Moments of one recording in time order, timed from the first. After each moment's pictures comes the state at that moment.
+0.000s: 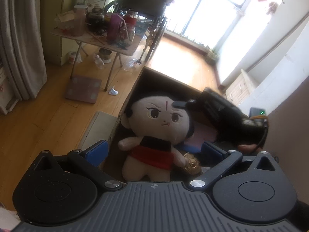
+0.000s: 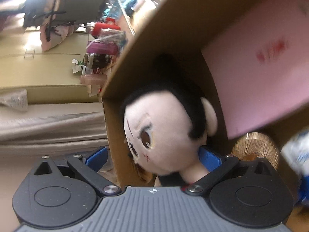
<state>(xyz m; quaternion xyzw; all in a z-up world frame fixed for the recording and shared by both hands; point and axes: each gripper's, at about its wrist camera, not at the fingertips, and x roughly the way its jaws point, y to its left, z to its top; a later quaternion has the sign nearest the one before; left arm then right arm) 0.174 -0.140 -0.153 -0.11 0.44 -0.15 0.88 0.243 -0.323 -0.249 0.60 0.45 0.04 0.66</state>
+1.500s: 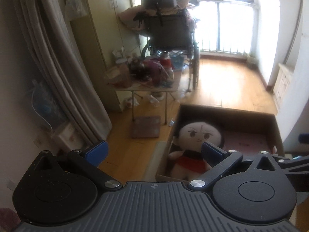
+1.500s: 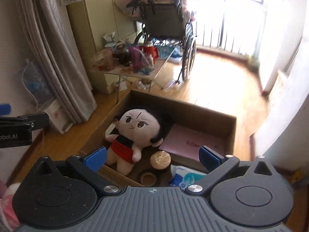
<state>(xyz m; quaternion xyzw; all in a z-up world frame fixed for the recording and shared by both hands) 0.077 -0.178 -0.025 0.09 0.35 0.01 0.93 0.054 -0.267 0.005 0.04 0.40 0.06 0.92</state>
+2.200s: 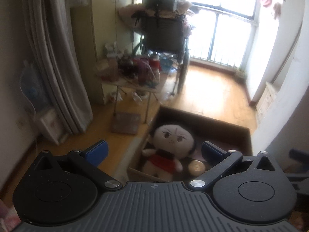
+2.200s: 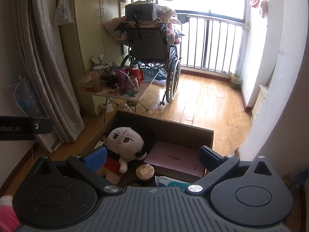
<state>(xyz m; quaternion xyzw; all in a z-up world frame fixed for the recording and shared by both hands) 0.057 -0.180 -0.006 -0.02 0.37 -0.02 0.93 0.016 -0.289 0.023 0.04 0.34 0.01 0.94</state>
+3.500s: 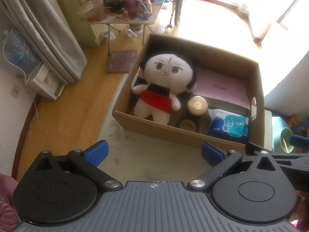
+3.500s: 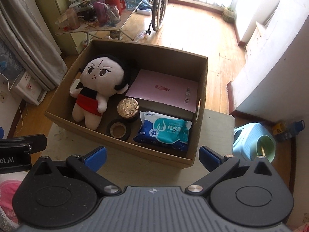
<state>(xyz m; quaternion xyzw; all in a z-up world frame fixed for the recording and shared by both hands) 0.083 -0.219 -0.063 0.04 0.56 -0.03 0.83 0.059 -0.305 -0.037 0.06 0.55 -0.03 0.83</state>
